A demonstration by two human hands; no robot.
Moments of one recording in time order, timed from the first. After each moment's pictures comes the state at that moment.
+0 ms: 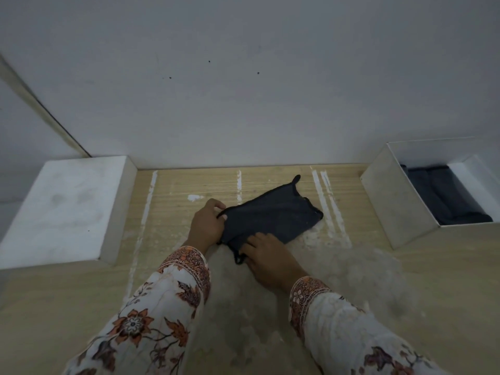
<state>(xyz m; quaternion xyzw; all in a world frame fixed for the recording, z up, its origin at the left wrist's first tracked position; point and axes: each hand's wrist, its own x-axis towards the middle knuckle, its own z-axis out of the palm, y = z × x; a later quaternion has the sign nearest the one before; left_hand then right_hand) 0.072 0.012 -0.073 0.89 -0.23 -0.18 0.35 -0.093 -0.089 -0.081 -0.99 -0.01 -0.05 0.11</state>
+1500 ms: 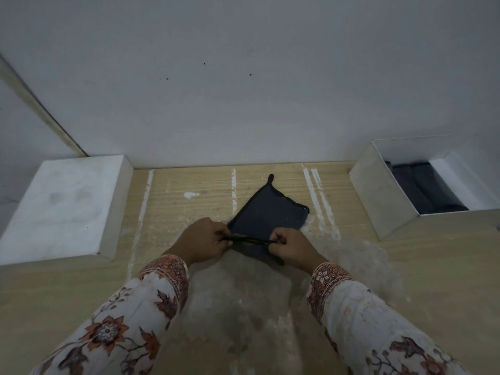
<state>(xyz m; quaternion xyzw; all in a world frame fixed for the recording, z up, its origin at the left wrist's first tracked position) 0.044 0.053 -0.045 0.83 -0.47 -0.20 0.22 -0.132 -0.130 -0.058 -0.85 0.25 0.01 0.47</state>
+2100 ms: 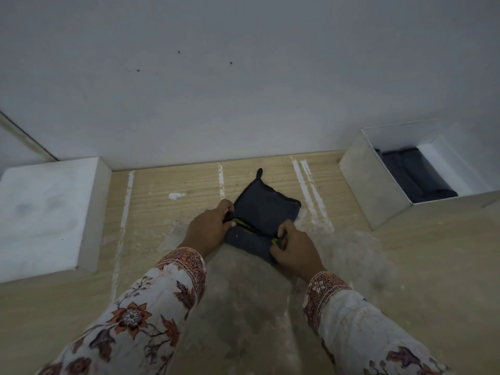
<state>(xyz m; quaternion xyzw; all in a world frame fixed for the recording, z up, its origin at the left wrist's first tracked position) 0.045 0.002 -0.071 0.86 -0.44 -0.17 0.21 -0.150 -0.129 -0.076 -0.85 0.34 -0.05 0.39</state>
